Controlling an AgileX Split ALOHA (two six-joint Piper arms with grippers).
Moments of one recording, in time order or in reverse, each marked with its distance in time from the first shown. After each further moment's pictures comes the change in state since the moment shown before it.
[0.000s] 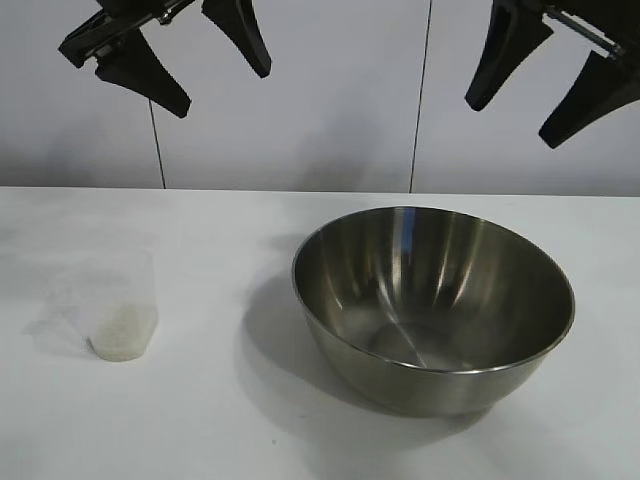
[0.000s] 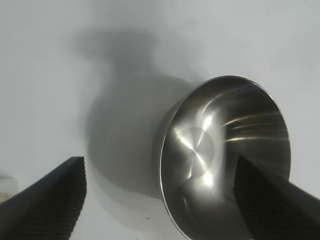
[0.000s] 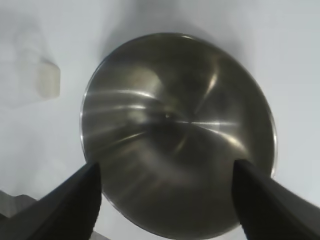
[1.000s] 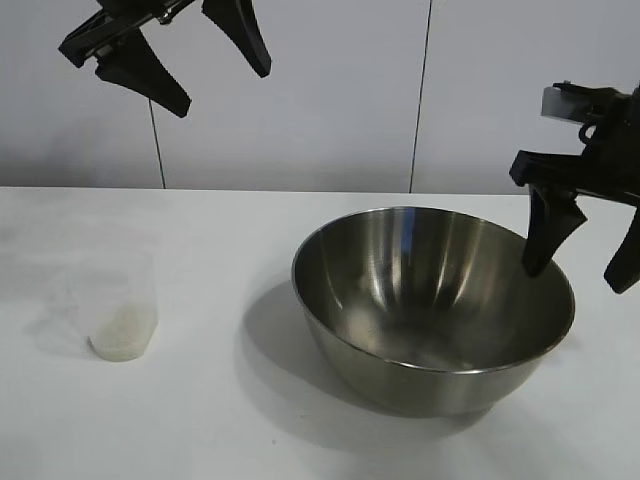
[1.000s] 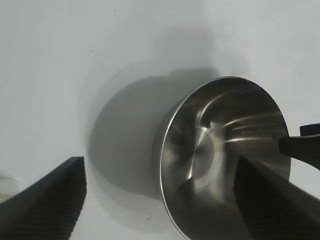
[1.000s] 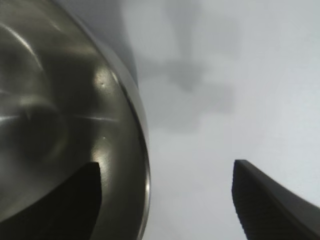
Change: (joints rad) left arm 0.000 0.000 0.000 0.000 -0.002 0.005; right arm -0.005 0.047 0.396 -0.101 -0.362 0.014
